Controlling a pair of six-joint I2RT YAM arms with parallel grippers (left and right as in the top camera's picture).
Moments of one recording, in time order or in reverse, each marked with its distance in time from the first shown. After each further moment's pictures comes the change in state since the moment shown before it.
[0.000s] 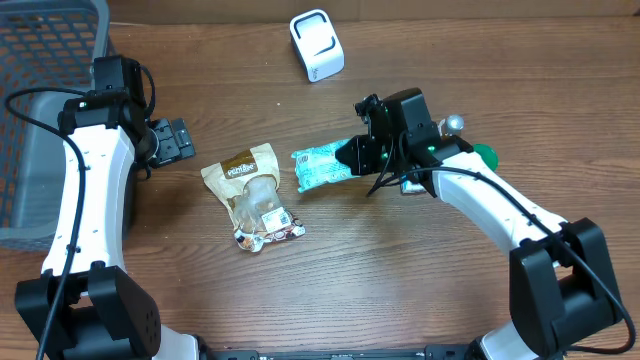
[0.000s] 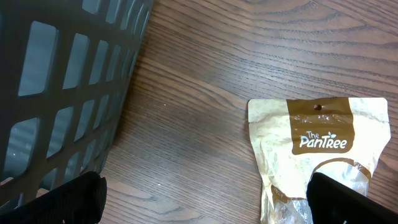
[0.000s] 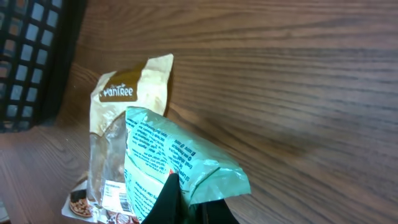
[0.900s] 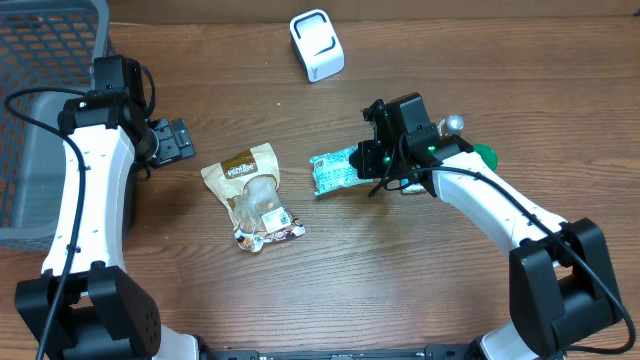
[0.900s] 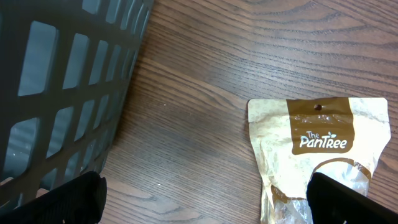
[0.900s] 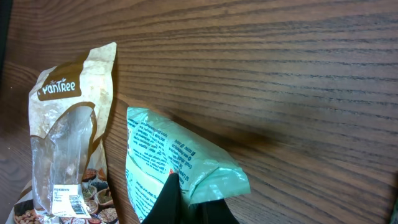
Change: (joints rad) left arm 0.000 0.000 0.000 0.000 0.000 0.000; right arm 0.000 0.000 0.000 -0.087 0.153 0.000
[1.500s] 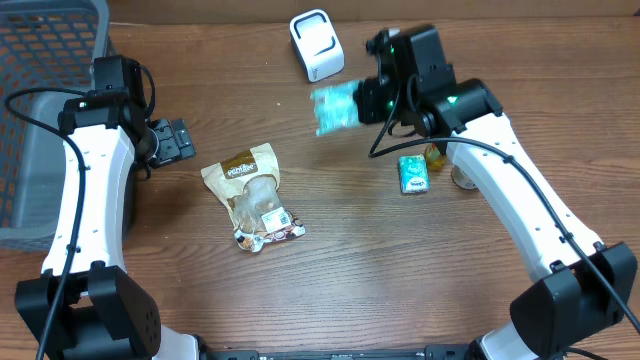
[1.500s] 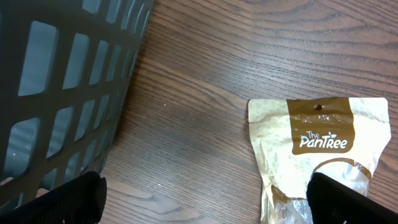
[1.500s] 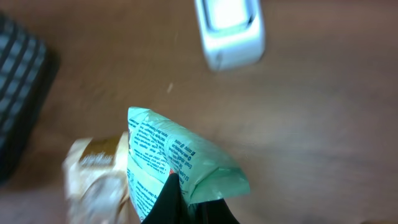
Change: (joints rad) left arm 0.000 0.000 0.000 0.000 0.000 0.000; right arm 0.008 -0.002 0.486 -0.295 0.177 -0.081
